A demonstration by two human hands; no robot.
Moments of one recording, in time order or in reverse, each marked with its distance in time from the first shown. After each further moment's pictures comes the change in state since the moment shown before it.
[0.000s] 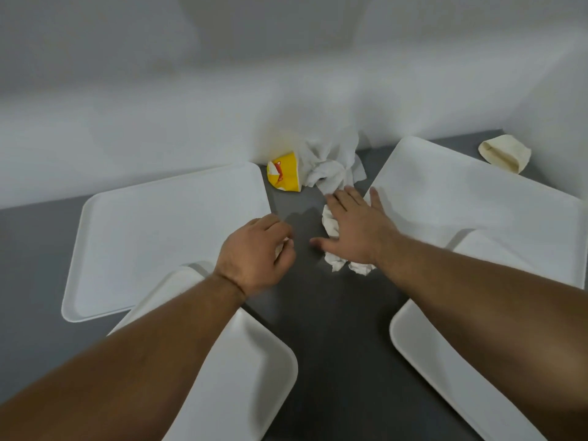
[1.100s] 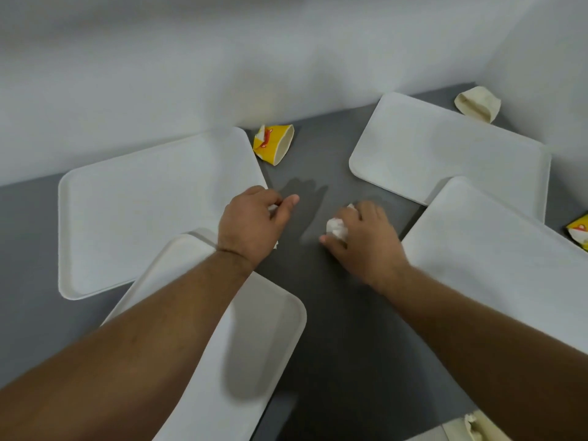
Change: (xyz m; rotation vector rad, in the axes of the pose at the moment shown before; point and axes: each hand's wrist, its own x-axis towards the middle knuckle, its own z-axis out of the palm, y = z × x) left_hand -0.014 0.009 0.001 -0.197 0.042 -0.232; right_hand -0.112 -0.052 0.025 0.244 0.200 0.317
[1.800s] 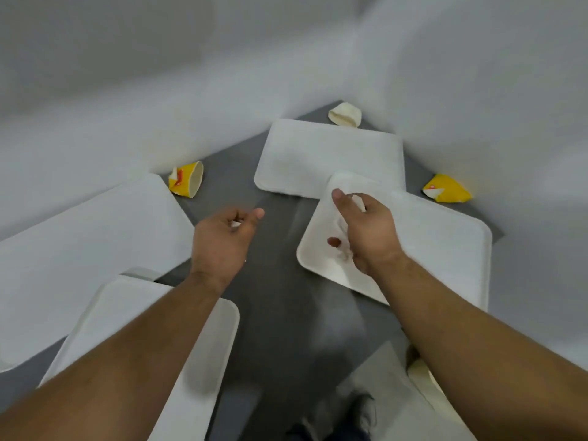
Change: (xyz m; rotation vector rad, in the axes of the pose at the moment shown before) left_hand -0.035 0.104 0.001 -0.361 -0.070 -0.102; right_hand -0.090 0.058 -0.119 1.430 0.367 0.686
